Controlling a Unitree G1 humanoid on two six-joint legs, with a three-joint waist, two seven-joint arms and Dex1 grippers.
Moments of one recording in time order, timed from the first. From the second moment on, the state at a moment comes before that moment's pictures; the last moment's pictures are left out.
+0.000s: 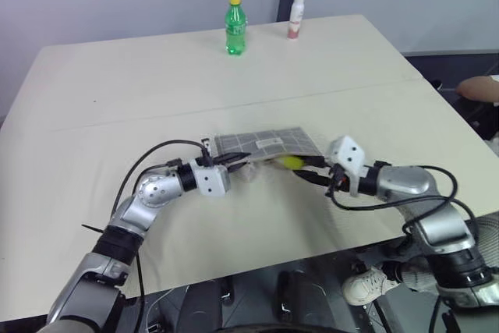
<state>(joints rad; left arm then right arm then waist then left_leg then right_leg) -0.42 0.48 -0.26 0.30 0.15 -0.70 -0.66 -0.29 -0.69 0.14 -0.21 0.17 0.28 0.91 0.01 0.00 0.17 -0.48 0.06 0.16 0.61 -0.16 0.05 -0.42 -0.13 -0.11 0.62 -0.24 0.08</state>
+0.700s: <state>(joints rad) -0.40 0.47 -0.22 0.32 0.04 -0.68 -0.70 -0.24 -0.62 0.10 -0.26 0.20 0.26 0.88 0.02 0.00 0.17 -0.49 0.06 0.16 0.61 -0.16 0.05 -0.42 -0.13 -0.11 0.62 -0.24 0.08</state>
